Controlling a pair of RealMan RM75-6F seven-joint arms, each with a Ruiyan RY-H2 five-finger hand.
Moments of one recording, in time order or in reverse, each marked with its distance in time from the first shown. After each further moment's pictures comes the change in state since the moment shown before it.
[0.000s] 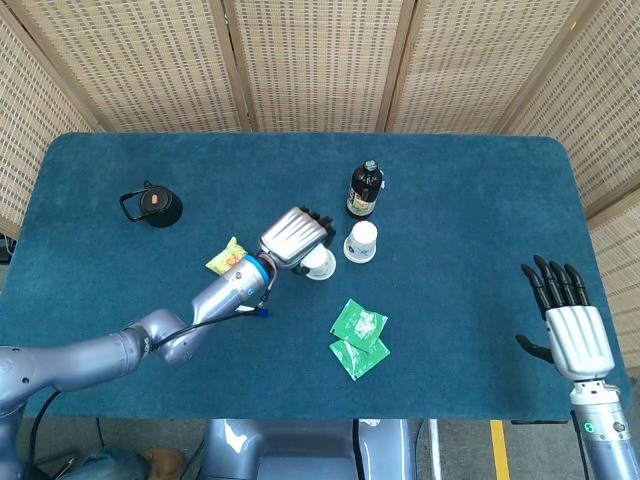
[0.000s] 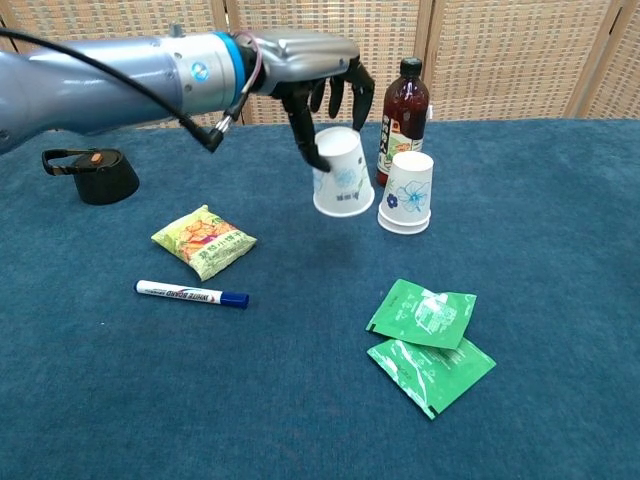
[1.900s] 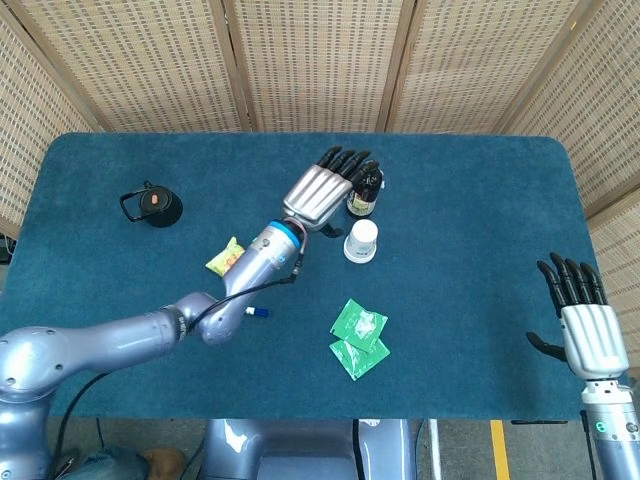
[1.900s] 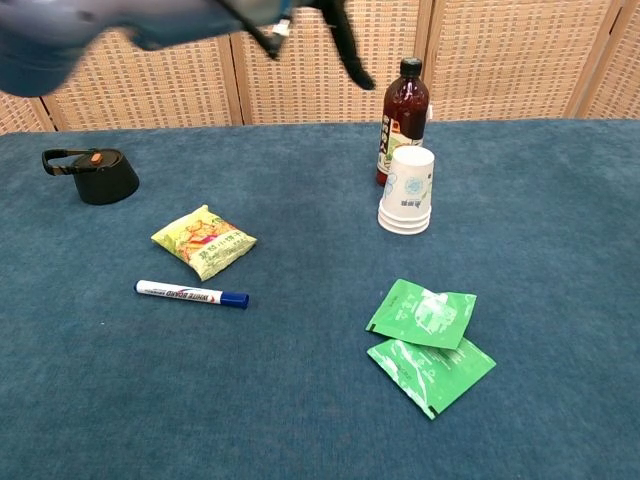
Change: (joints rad) left arm -0.160 0.050 -0.012 -0.031 -0.344 0.119 0.050; right arm -0.033 0.020 0.043 -0.002 0.008 -0.015 0.041
